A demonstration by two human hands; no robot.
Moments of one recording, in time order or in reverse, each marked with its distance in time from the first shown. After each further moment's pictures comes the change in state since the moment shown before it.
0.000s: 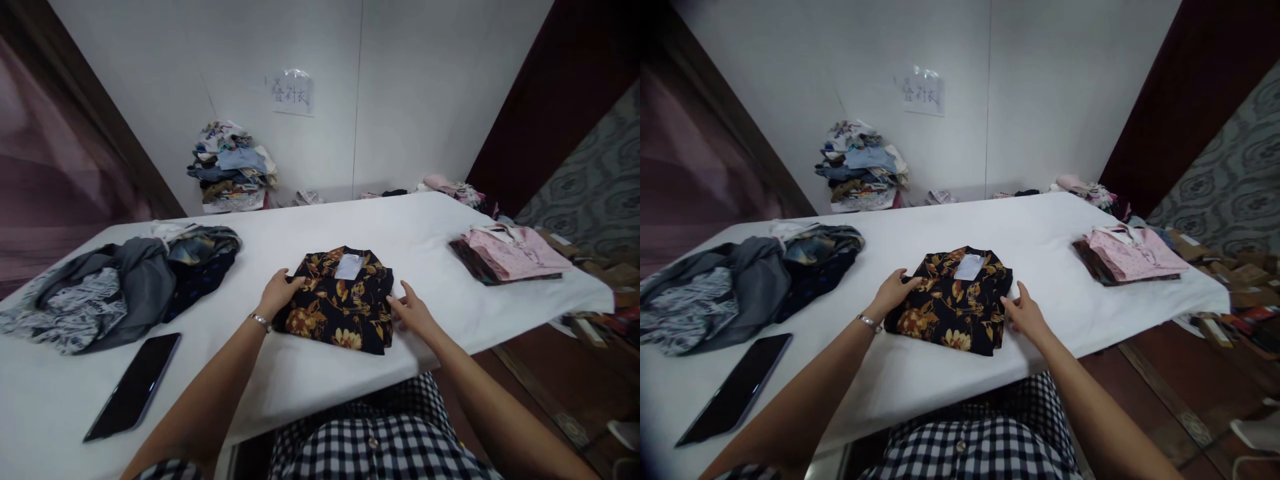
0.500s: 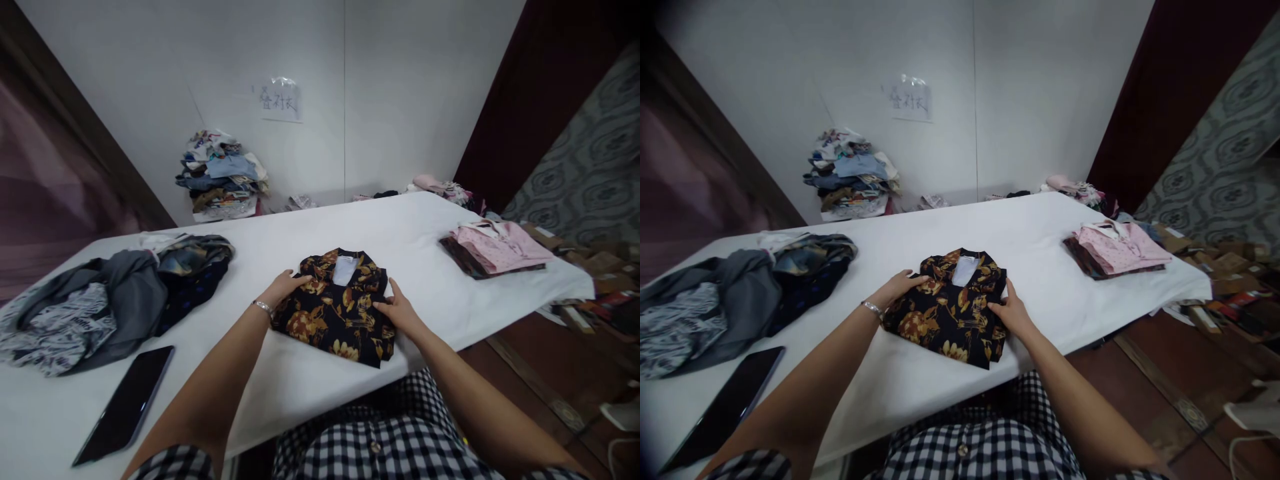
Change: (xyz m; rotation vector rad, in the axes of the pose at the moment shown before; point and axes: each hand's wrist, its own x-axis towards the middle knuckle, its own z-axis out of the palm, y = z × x) left_hand 0.008 0.042 -0.010 -0.439 -0.268 -0.153; right_hand 0.005 0.005 0.022 0.208 0.001 -0.053
